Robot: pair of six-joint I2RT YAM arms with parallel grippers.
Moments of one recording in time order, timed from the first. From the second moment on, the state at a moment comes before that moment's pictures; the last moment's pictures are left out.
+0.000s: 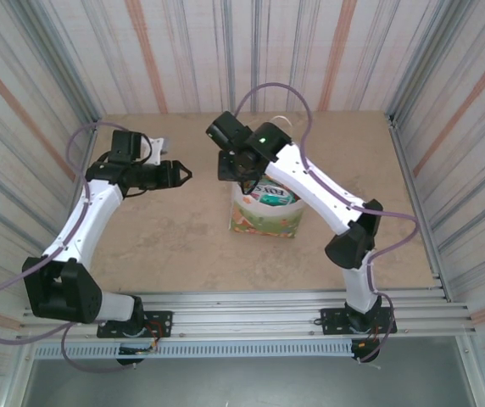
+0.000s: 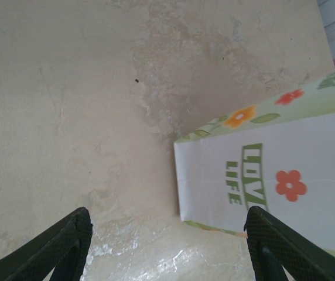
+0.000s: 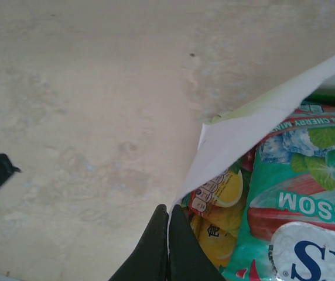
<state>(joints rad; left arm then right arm) -0.12 1.35 1.20 -0.74 0.50 -0.19 0.90 2.04 2.30 -1.31 0.20 0.81</state>
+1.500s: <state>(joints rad) -0.01 1.00 0.66 -0.24 0.11 -0.10 0.29 0.86 0.89 -0.58 0.33 0.44</state>
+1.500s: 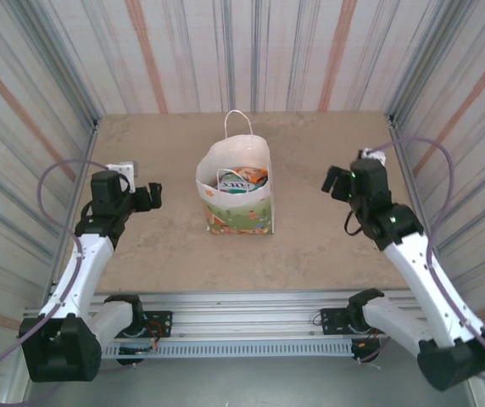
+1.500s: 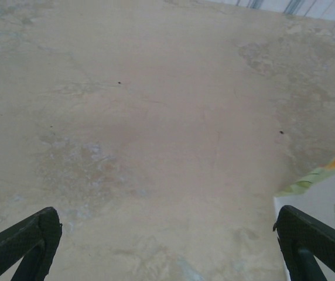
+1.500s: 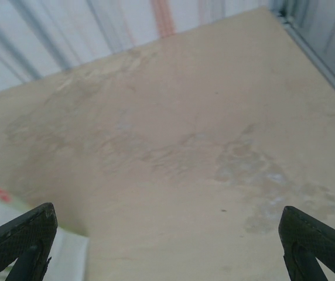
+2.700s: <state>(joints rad) -0.05 1.52 0.37 0.75 -0.16 0.01 -0.14 1.36 0.36 0.56 -0.15 0.08</state>
